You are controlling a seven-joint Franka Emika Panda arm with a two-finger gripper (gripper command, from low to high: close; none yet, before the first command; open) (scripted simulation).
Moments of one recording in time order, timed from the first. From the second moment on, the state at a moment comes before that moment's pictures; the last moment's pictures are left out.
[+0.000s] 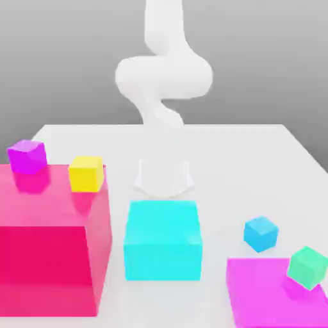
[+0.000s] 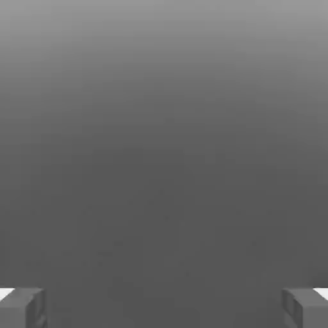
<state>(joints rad) 0.07 -0.74 -0.01 -2.35 0.00 2.35 0.69</state>
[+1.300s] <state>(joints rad) 0.70 0.23 0.01 -2.84 -0.03 3.07 -0.51</state>
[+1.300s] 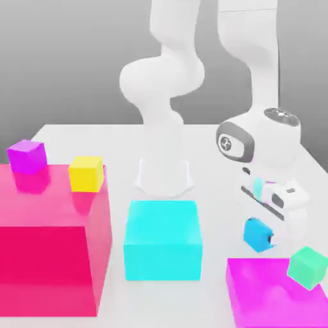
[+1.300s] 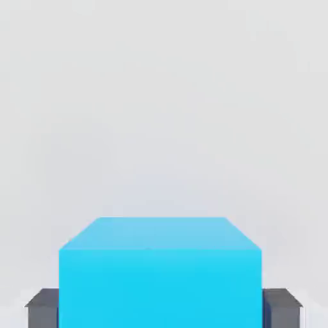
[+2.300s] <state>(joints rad) 0.11 -0.54 -0.32 -2.57 -0.19 2.04 -0.29</state>
